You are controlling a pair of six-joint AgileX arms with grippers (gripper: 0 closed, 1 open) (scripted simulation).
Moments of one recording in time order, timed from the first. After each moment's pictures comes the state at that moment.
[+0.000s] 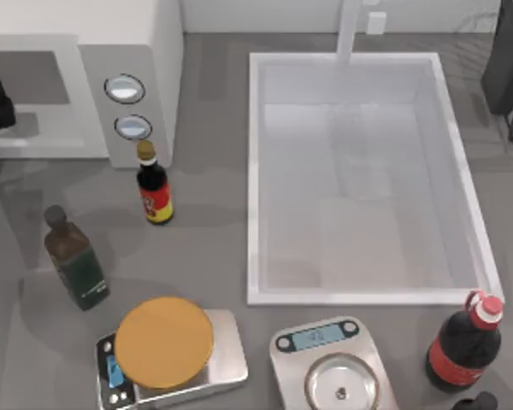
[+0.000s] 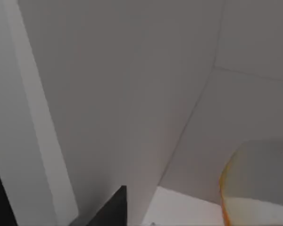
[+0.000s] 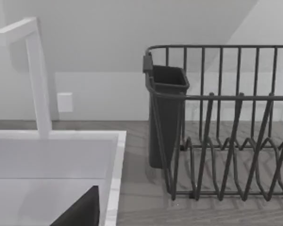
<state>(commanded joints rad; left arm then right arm) 0.16 2.09 0.97 0.98 -0.20 -0.05 0.00 0.00 0.00 0.00 0.00 0.00</state>
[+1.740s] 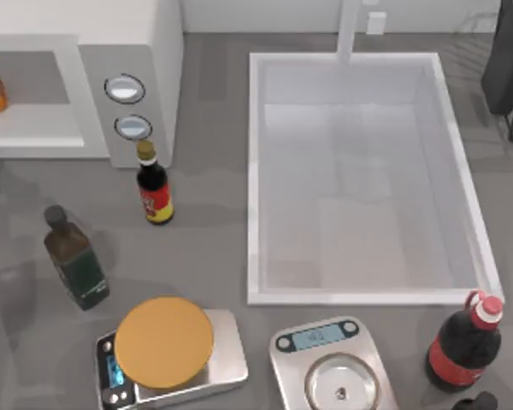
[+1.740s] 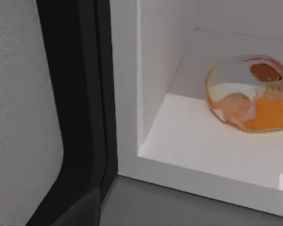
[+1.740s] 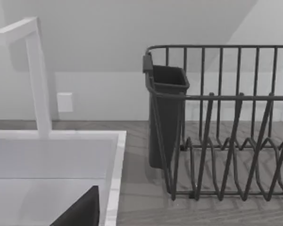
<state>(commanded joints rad) 0.19 1.80 0.44 1.10 -0.08 -0.02 0.00 0.00 0.00 0.00 0.00 0.00</state>
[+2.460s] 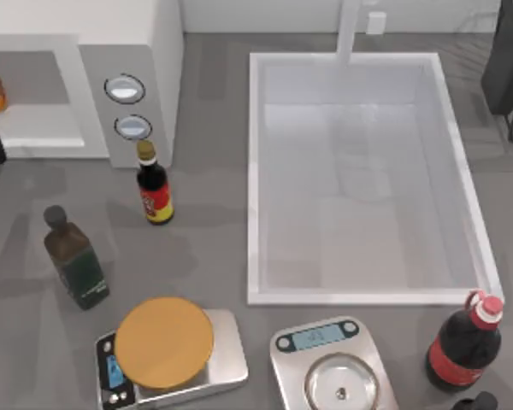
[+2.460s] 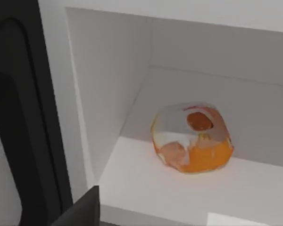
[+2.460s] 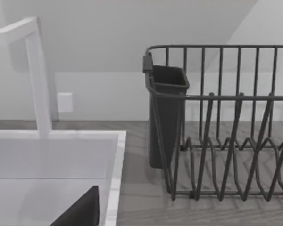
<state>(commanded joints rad) 0.13 1.52 0.49 0.76 -0.08 -0.03 0.00 0.00 0.00 0.00 0.00 0.00</state>
